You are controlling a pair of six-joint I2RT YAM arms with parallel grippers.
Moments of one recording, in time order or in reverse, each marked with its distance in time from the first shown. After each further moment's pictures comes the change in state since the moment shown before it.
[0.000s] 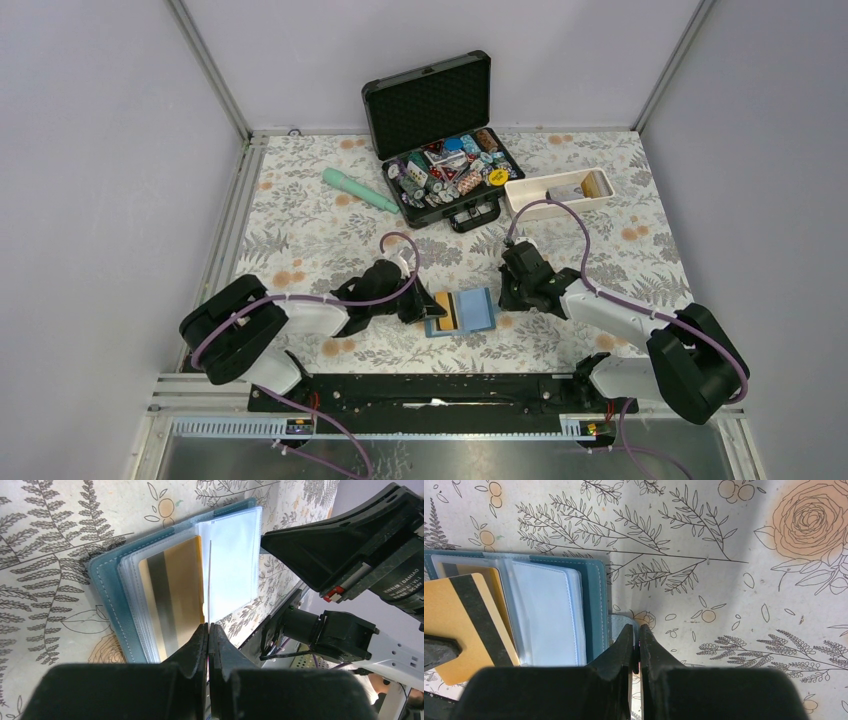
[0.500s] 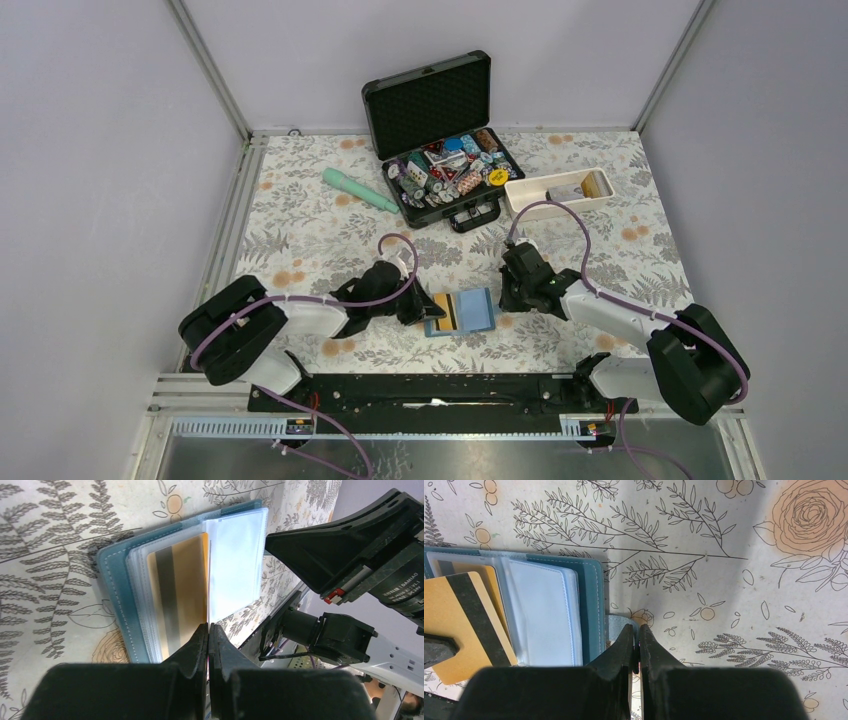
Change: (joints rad) left arm -0.001 -0.016 -0.006 -0.006 -0.005 -0.023; right arm 0.000 -0.003 -0.008 0.000 0.000 0.006
